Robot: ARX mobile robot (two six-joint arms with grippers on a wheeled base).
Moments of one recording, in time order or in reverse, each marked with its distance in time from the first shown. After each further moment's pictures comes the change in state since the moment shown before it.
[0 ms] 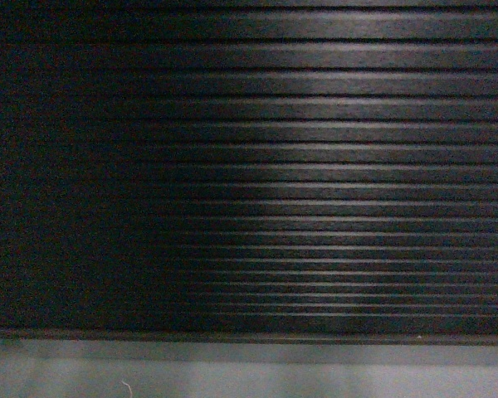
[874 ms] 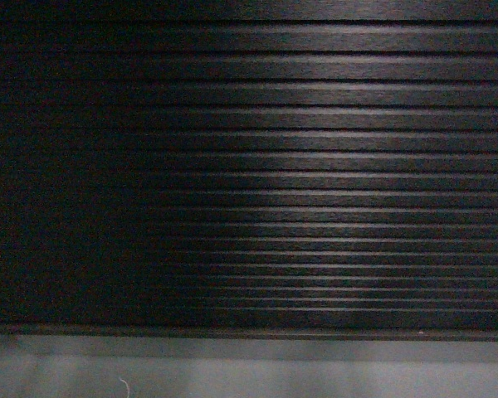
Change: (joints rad) left arm 0.000 0.000 0.000 0.002 -0.002 0.000; right arm 0.000 0.000 0.000 0.002 -0.001 0.000
